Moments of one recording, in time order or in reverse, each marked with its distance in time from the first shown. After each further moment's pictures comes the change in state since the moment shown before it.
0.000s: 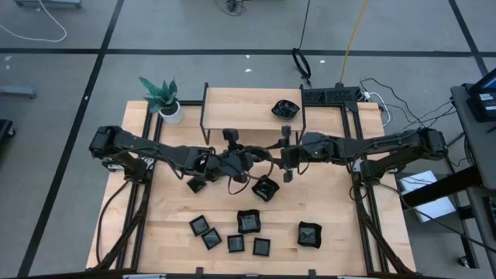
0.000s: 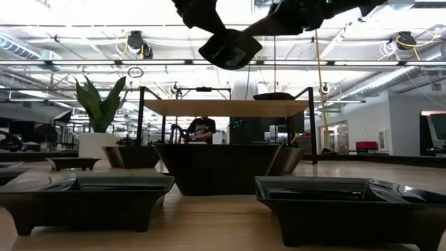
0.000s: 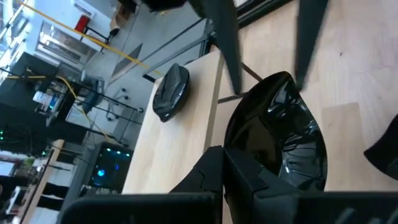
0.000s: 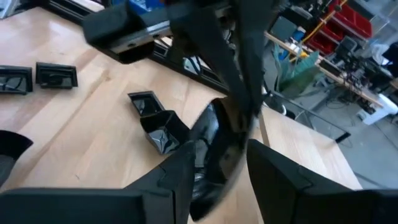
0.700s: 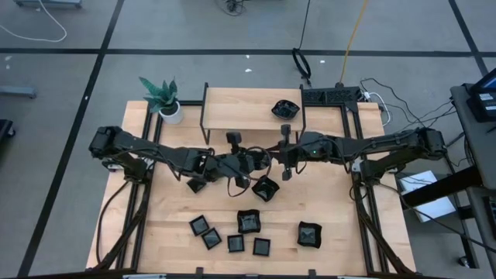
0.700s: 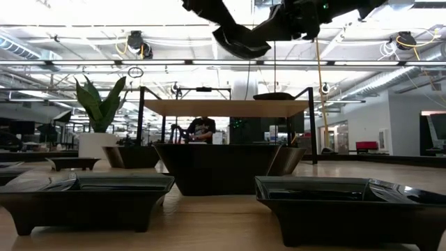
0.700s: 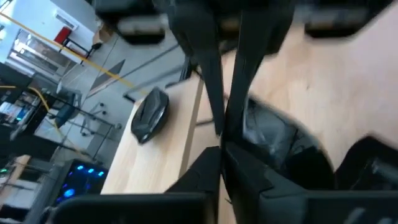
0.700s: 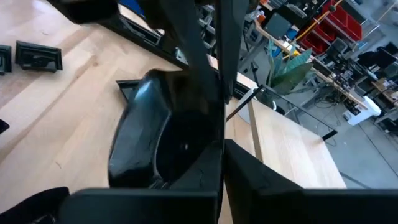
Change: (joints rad) left arm -0.012 0.000 0.000 0.086 0.096 -0.024; right arm 0.000 0.016 0.000 -0.001 0.021 -0.061
